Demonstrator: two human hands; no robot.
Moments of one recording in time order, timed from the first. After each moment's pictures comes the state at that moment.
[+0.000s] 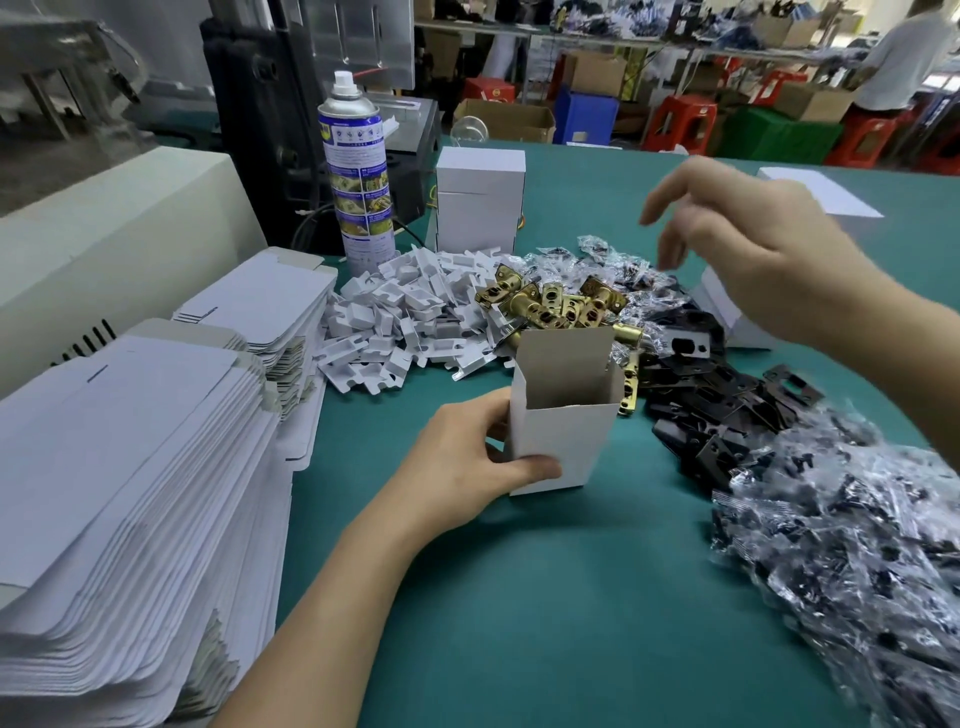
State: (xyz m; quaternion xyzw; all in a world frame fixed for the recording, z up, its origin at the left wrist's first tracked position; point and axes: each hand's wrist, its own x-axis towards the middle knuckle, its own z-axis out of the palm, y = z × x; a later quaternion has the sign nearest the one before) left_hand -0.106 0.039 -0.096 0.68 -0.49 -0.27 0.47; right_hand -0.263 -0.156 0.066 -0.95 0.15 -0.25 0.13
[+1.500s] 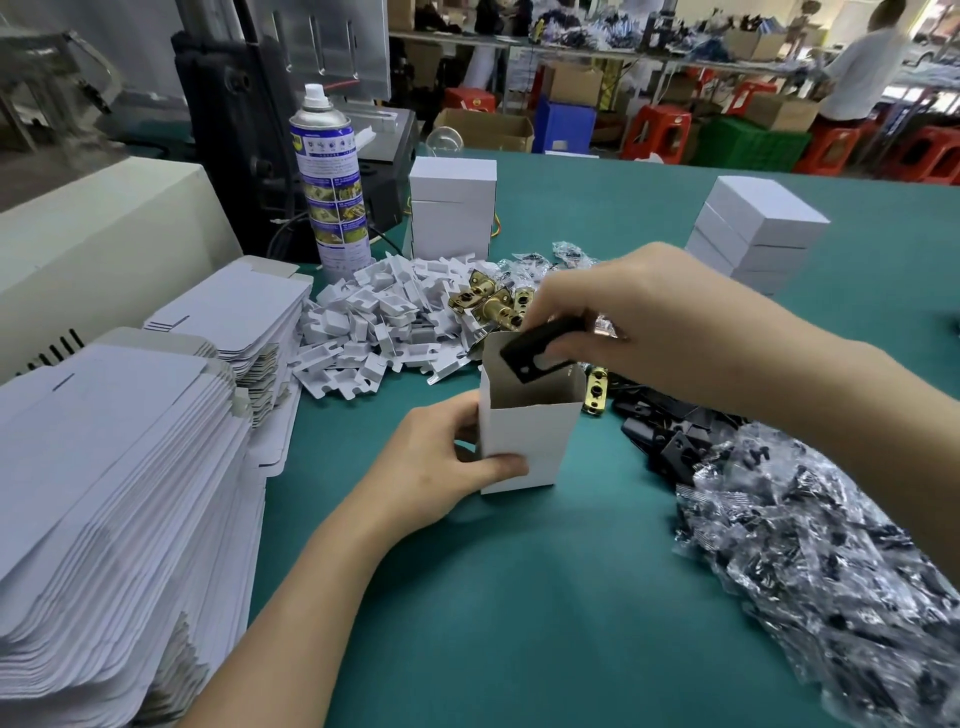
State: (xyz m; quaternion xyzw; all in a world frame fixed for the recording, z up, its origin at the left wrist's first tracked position) left_hand -0.105 0.039 -0.098 0.67 -0.50 -0.27 0.48; right_hand -0.261 -0.103 0.066 -0.99 0.06 -0.11 0.04
